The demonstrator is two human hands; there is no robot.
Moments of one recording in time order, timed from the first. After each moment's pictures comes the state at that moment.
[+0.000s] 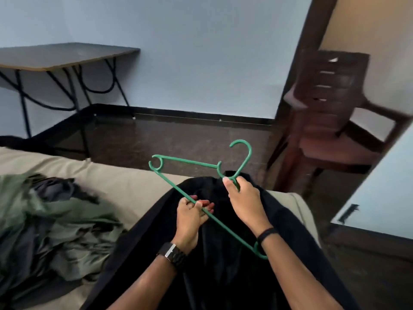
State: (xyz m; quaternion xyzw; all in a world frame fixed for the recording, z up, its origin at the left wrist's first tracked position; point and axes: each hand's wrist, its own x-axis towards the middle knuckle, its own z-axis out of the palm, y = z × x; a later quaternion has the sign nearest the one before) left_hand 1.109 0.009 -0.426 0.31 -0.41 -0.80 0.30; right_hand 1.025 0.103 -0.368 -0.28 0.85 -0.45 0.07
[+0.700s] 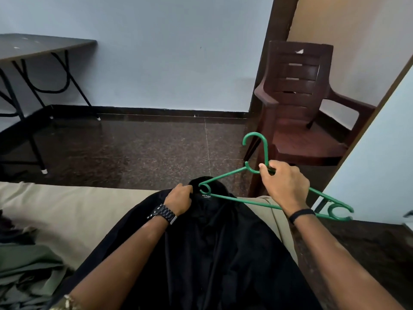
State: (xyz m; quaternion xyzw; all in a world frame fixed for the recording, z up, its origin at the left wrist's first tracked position) left_hand 0.962 -0.060 -0.445 0.21 -0.96 -0.19 -0.01; right_hand 0.869 0.179 -0.346 -0.17 0.94 -0.22 -0.21
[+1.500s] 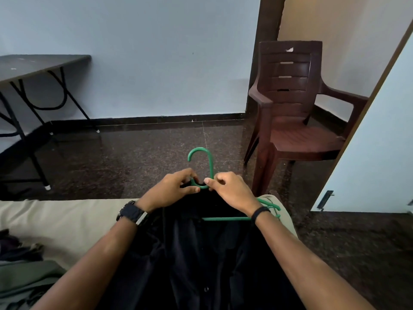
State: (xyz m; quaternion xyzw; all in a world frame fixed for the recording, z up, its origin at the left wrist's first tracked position) left_hand 1.001 -0.066 -0.348 0.05 -0.94 -0.34 0.06; right_hand 0.907 0.107 -0.359 -0.32 0.87 -0.37 0.08
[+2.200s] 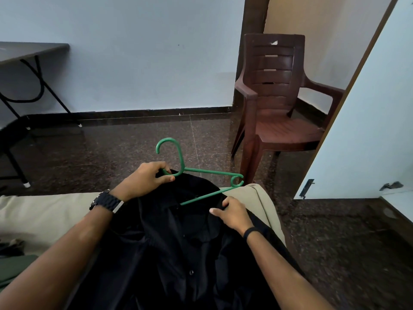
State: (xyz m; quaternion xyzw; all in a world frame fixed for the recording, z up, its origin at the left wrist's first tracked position) left_hand 1.004 -0.092 -0.356 0.07 -0.96 -0.26 0.06; right_hand 0.921 0.151 -0.450 -0.13 0.90 -0.38 0.17
